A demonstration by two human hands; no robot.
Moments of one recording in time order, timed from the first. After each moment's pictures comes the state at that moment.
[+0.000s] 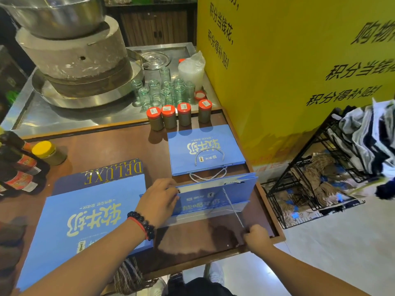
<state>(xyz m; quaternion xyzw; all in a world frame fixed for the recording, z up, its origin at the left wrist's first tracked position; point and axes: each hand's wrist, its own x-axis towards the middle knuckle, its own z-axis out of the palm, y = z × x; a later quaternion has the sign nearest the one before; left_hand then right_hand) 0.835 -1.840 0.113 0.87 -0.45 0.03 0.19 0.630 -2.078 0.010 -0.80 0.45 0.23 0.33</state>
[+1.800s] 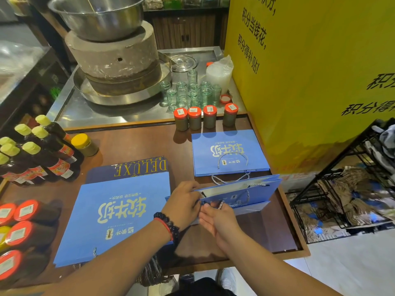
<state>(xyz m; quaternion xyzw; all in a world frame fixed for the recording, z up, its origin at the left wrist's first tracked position) 0.823 -1.832 0.118 0.89 -0.39 -0.02 0.25 0.739 -1.937 0.129 -0.39 0.43 0.05 0.81</state>
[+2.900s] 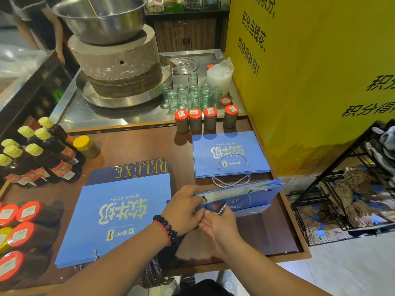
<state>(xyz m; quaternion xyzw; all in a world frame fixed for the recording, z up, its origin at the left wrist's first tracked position) 0.819 -1.827 0.118 0.87 -0.43 -0.04 0.23 0.733 -1.933 0.124 -0.40 0.42 0.02 0.81</state>
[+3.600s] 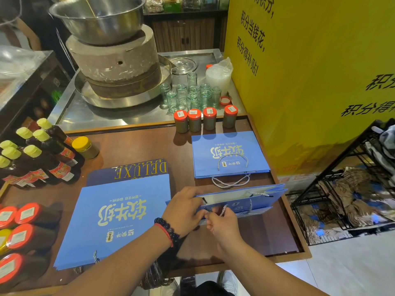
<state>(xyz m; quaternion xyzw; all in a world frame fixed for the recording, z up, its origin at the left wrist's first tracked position) 0.816 -1.830 0.115 0.88 -0.42 -0.01 0.22 0.734 -1.936 0.103 -0.46 0.44 -0.01 0.77</state>
